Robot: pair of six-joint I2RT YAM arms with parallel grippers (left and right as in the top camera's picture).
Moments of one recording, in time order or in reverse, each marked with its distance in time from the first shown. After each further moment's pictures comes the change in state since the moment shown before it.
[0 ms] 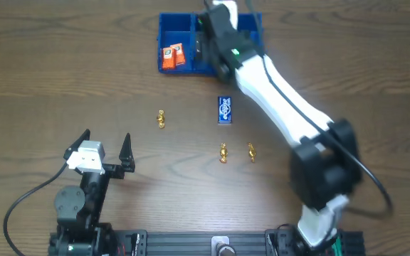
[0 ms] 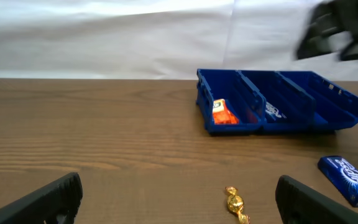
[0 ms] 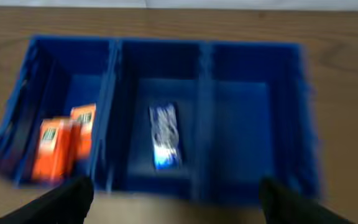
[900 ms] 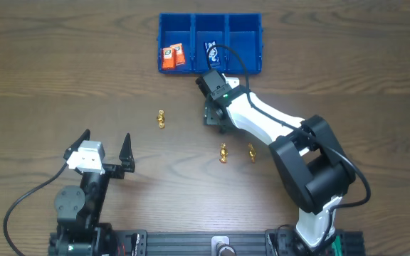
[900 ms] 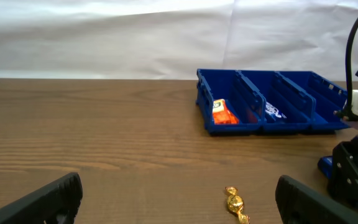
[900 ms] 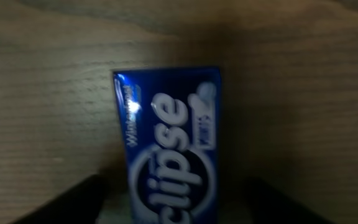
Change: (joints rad) left arm 0.000 0.000 0.000 0.000 0.000 0.000; right arm 0.090 0.053 -0.360 -0.085 -0.111 0.265
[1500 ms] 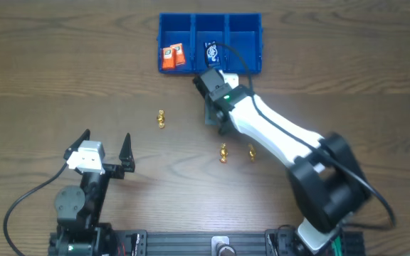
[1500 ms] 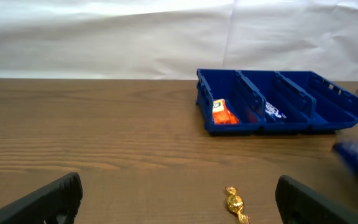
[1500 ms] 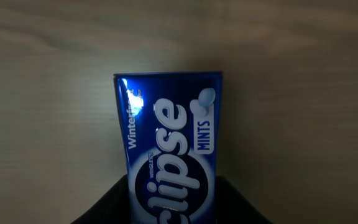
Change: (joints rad) left arm 0.000 0.000 0.000 0.000 0.000 0.000; right arm 0.037 -0.154 0.039 -0.137 0.026 0.000
